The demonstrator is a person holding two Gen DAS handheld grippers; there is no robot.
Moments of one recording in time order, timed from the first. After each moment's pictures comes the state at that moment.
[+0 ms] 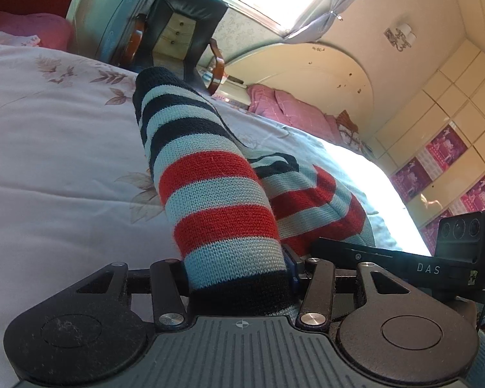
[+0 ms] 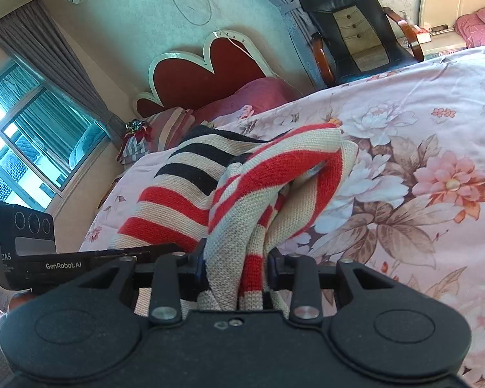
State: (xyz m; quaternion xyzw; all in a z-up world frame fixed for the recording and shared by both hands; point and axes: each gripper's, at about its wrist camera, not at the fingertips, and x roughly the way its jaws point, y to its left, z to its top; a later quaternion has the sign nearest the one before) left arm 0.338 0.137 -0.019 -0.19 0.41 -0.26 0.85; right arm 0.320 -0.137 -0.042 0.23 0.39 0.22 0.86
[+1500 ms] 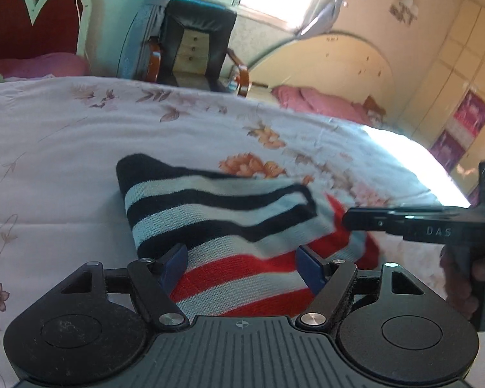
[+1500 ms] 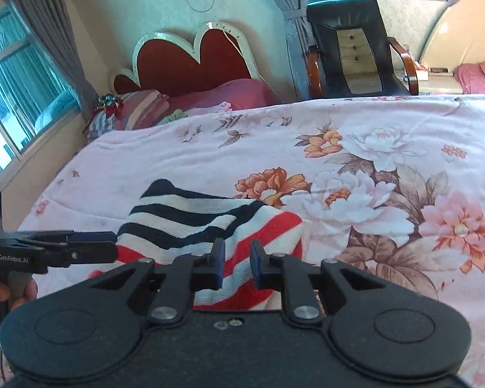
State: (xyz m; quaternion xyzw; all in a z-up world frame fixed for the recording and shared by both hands) left arm 0.373 0.162 -0.072 -0.06 0.40 -0.22 0.89; right arm 0.359 -0.087 -0.070 0.08 0.39 0.17 0.90
